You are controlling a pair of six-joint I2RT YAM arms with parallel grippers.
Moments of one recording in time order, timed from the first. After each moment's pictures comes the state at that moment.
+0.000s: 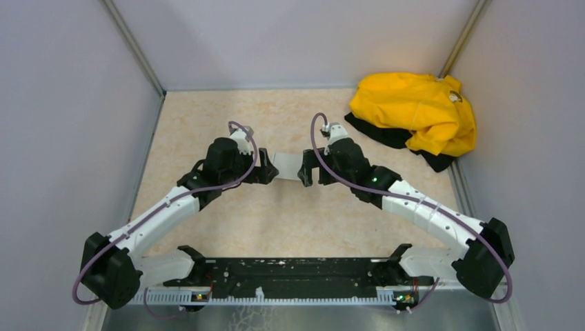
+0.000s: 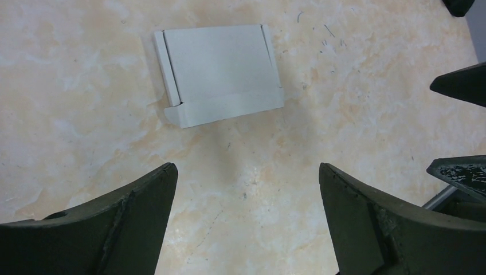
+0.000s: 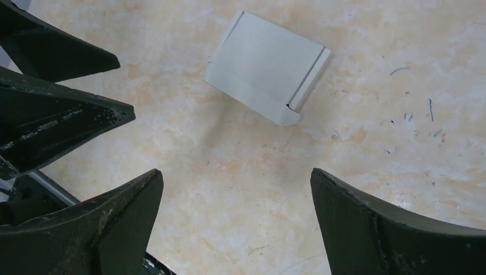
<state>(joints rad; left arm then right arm) -0.58 1.13 0.77 -0.16 0.06 -0.42 0.78 1.16 0.91 -0.31 0.12 0.45</state>
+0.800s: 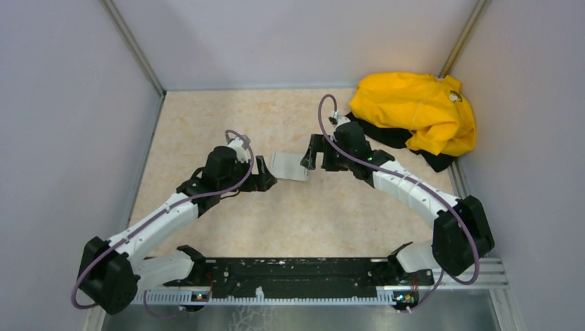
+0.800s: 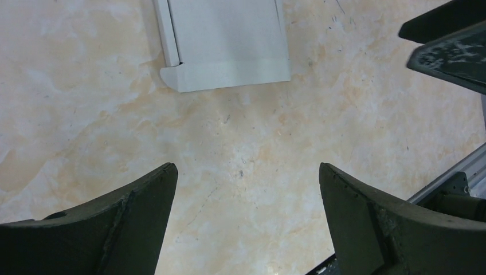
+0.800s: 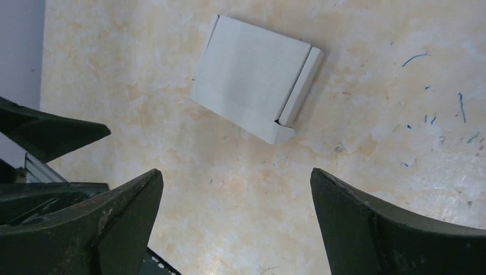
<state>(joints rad) -0.57 1.04 0.68 -0.20 0.09 -0.51 0.57 1.37 0.96 -0.24 -0.15 0.56</state>
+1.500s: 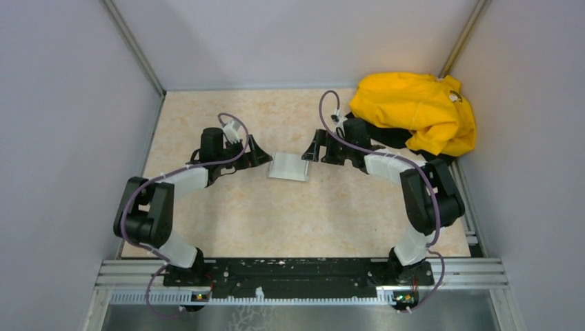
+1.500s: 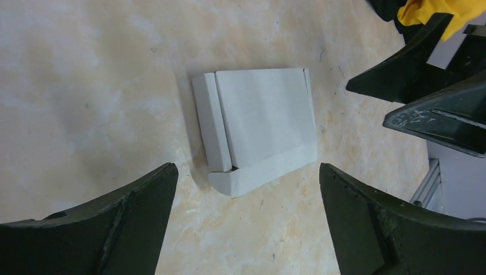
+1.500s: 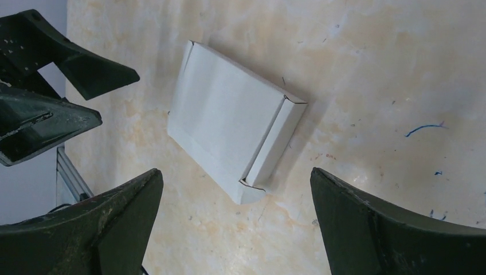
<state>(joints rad) -0.24 1.54 0.75 0.24 0.50 -0.48 0.38 1.66 0.95 0.08 -0.46 0.53</state>
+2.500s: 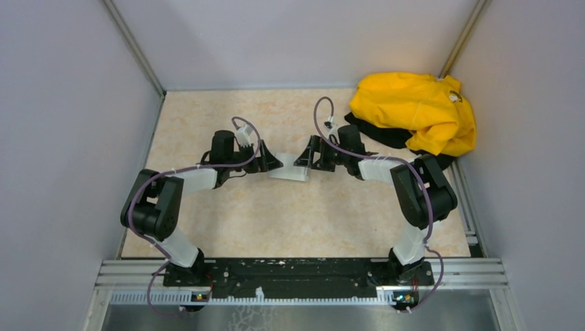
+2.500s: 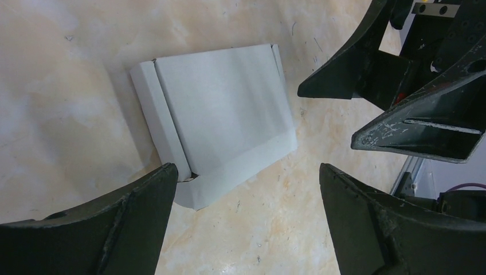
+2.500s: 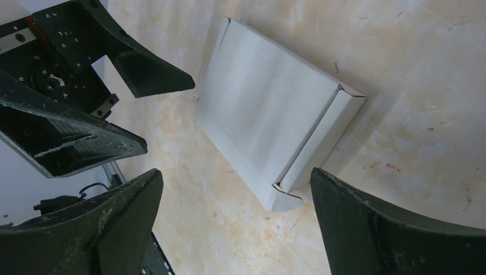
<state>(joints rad) -0.32 1.65 0.75 0.37 0.59 -0.51 0.42 1.75 0.89 0.27 -0.58 0.63</state>
